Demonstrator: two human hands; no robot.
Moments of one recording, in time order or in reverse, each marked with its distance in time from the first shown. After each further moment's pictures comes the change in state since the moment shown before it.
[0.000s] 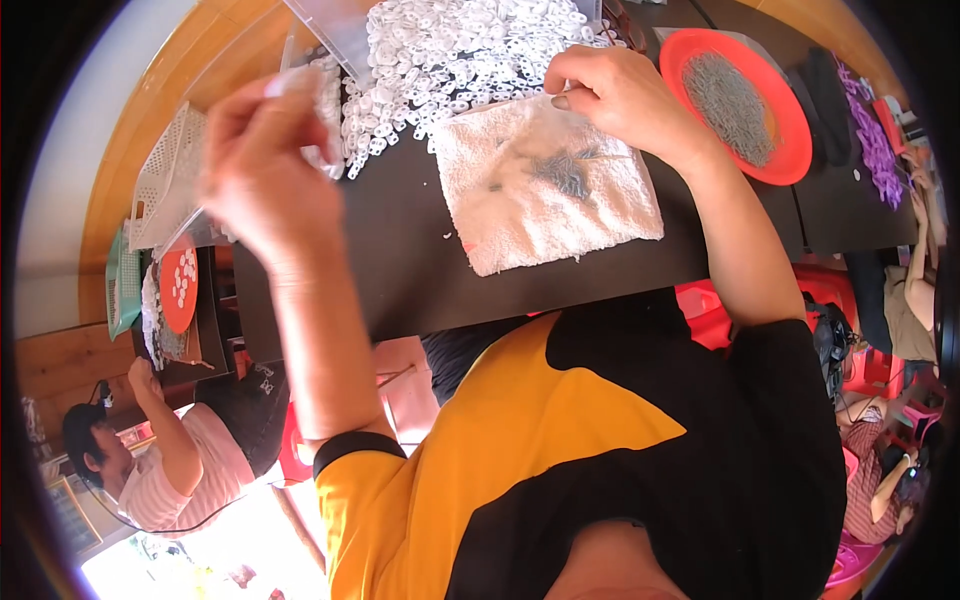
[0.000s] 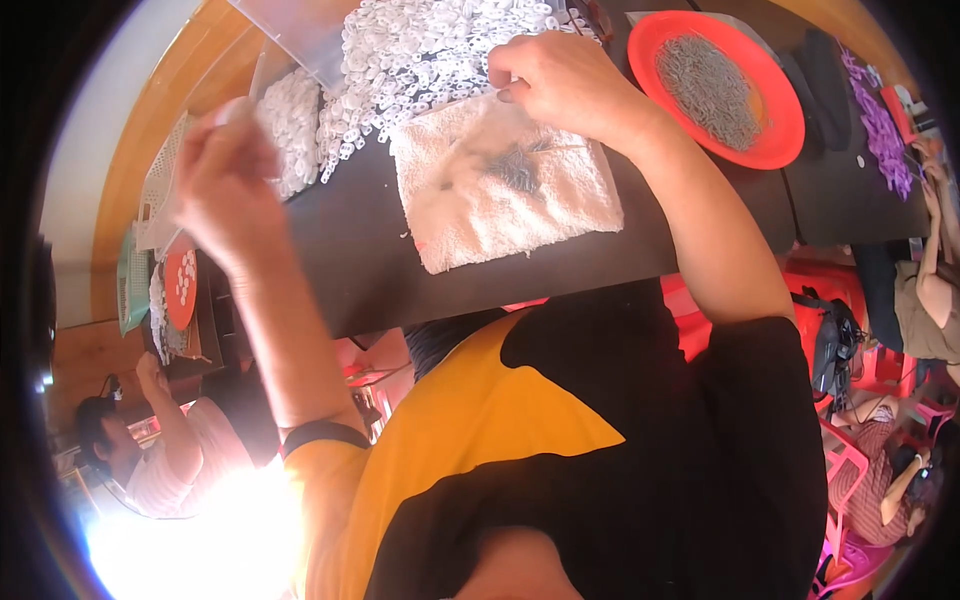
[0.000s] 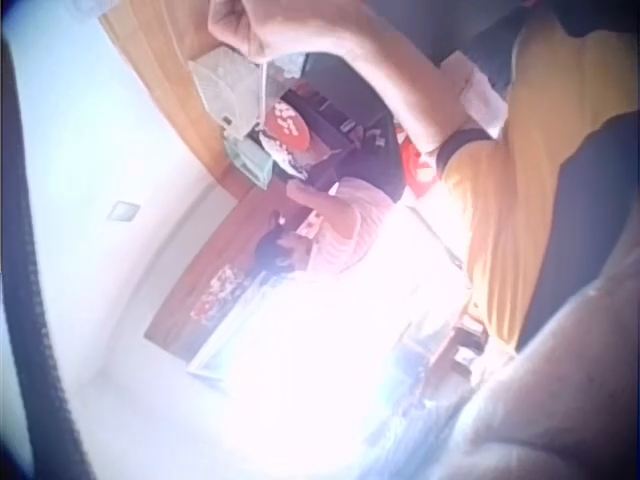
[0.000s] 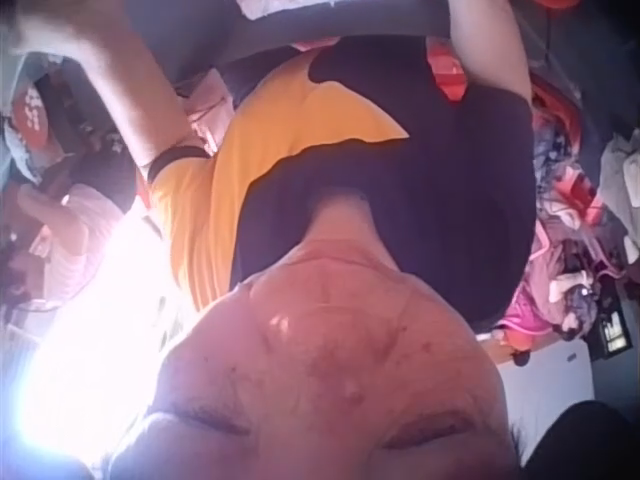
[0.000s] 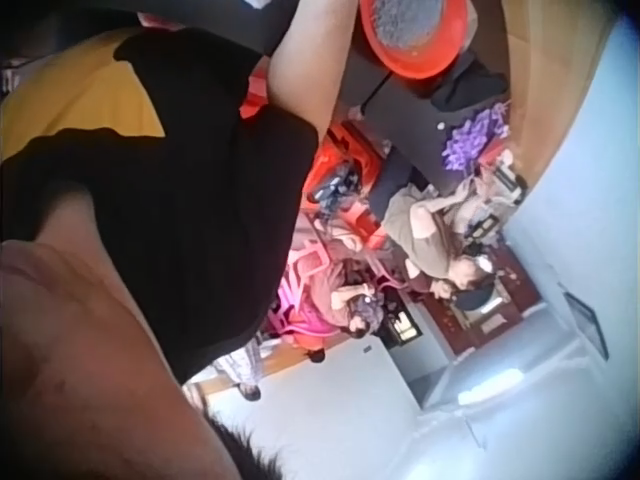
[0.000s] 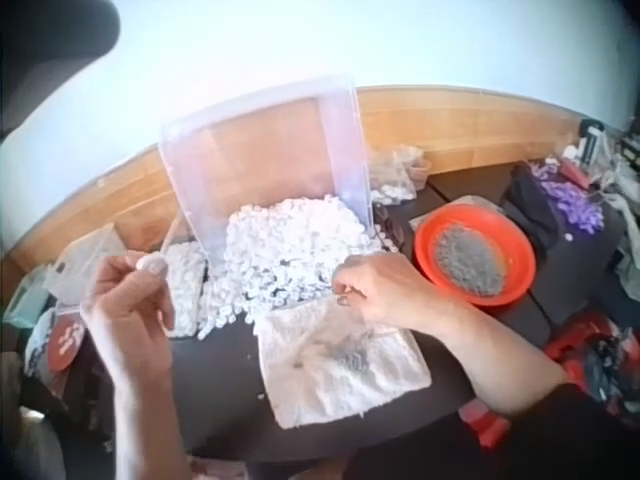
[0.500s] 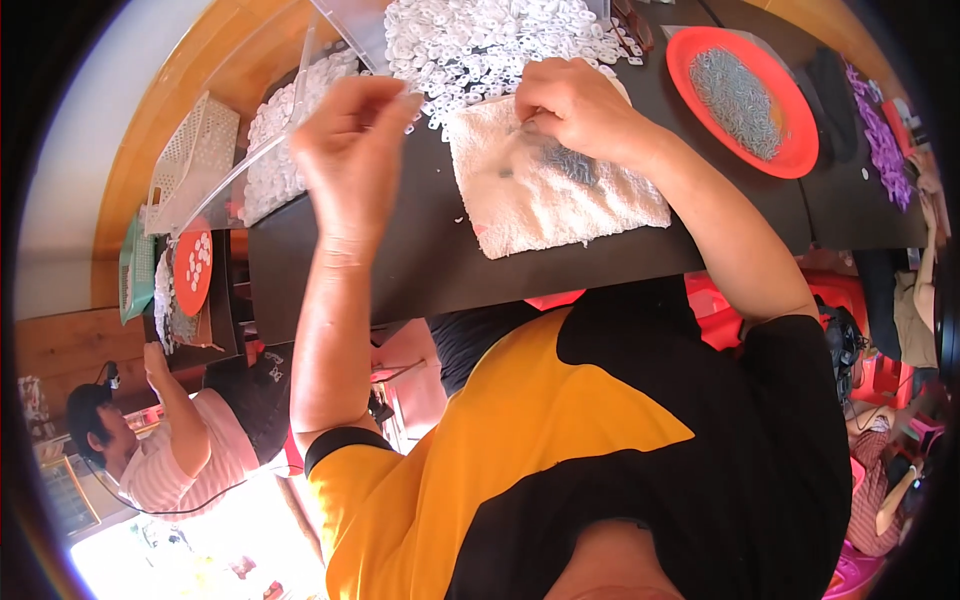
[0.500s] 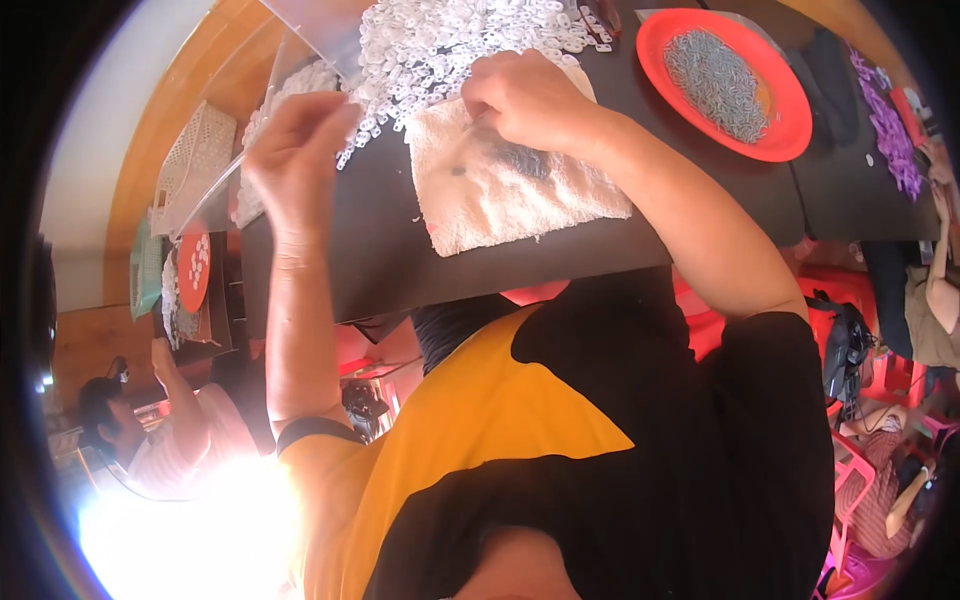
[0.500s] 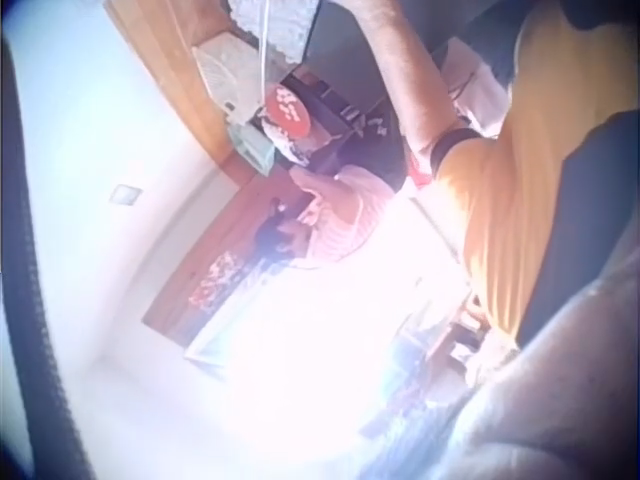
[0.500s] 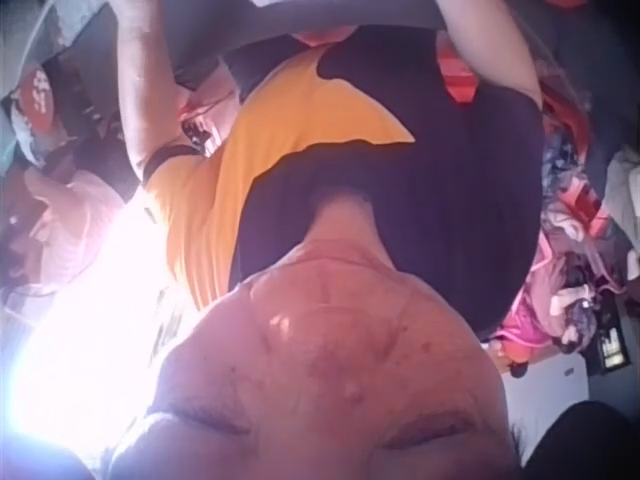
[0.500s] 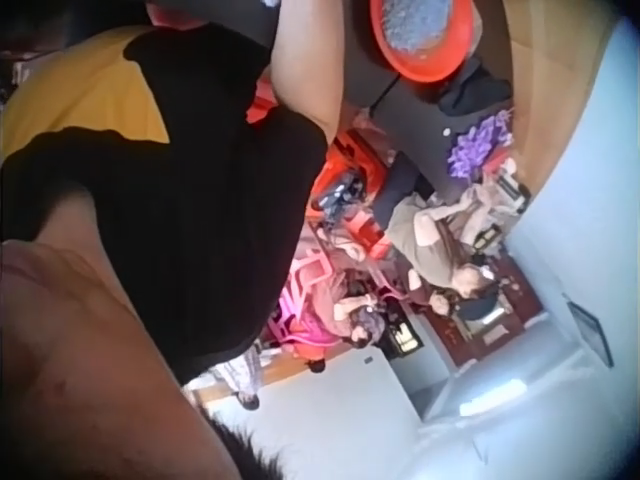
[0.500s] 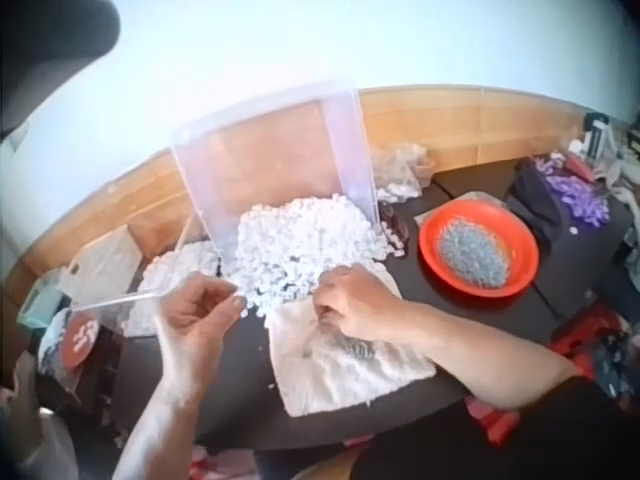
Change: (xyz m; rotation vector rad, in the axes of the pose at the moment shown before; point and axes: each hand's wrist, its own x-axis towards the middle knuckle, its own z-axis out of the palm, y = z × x) left_hand -0.028 -0.012 -0.007 0.483 -0.306 -0.005; right_hand 0.007 -0.015 0.046 0.074 0.012 -0.241
